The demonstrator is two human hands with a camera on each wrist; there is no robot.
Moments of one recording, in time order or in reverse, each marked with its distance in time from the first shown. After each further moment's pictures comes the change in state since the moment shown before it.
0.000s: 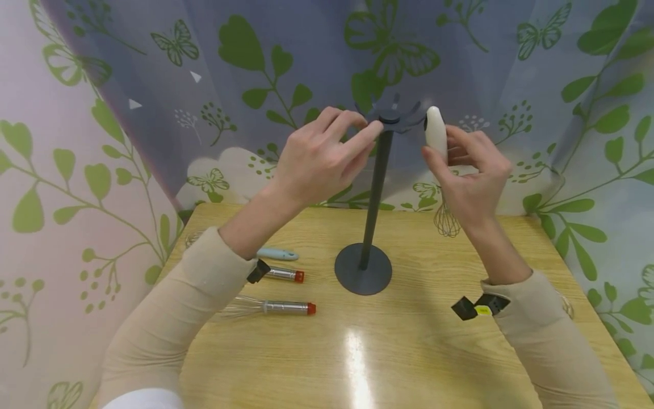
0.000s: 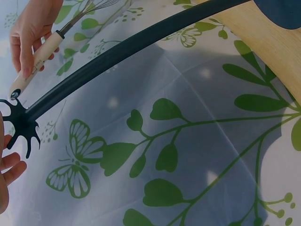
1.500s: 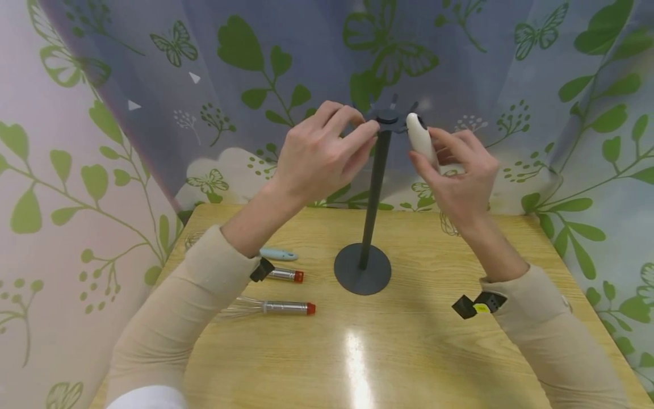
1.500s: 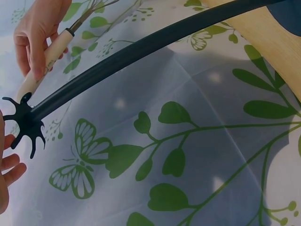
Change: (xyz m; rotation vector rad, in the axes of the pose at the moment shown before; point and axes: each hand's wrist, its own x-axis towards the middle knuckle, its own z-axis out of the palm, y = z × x) left_hand 0.005 0.000 -0.001 -0.006 0.014 -0.025; right_hand -0.001 -0.006 0.007 -0.073 -0.060 -0.088
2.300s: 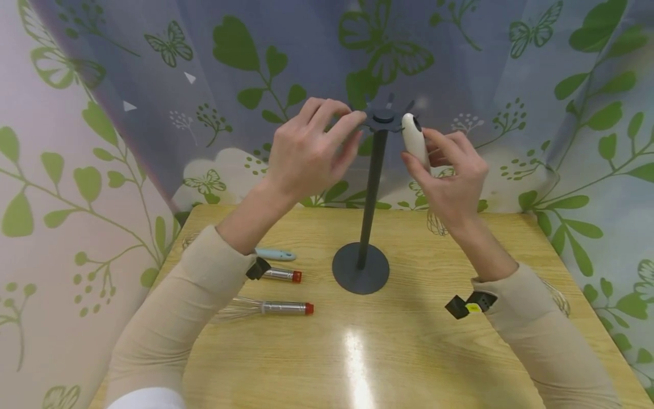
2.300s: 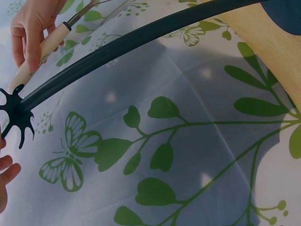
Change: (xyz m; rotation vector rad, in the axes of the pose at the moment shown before) left_hand -0.004 -0.007 0.005 -0.029 0.055 -0.047; right_hand -0.008 0.004 0.004 -0.002 0.015 0.005
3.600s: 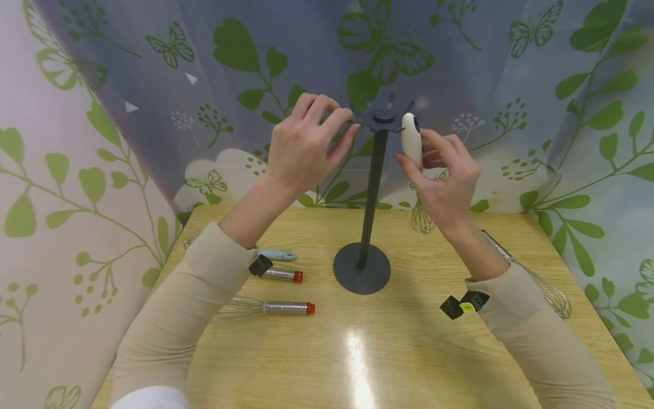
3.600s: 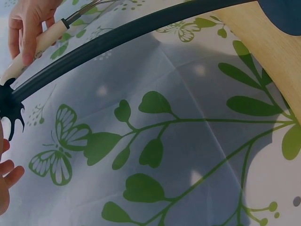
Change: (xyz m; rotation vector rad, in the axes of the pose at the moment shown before) left_hand -0.005 -0.008 0.005 -0.003 -0.102 -0.120; right_hand -0.005 0.001 0.009 0.026 0.012 0.015
